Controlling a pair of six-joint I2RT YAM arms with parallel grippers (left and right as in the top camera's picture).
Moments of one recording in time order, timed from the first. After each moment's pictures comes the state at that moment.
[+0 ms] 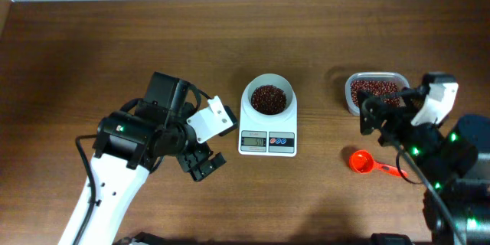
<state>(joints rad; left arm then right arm) -0.32 1.23 1.26 -1.25 0.32 0.65 -0.06 0.72 0.91 -0.51 -0.32 0.20</state>
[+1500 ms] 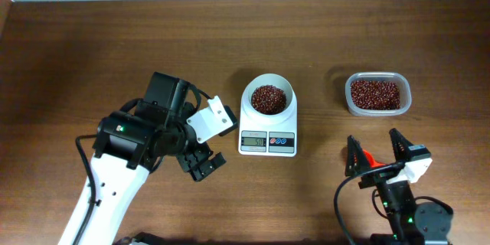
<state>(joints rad) -0.32 1.23 1.26 -1.25 0.32 0.65 -0.03 0.01 0.16 -0.14 -0.25 0.20</state>
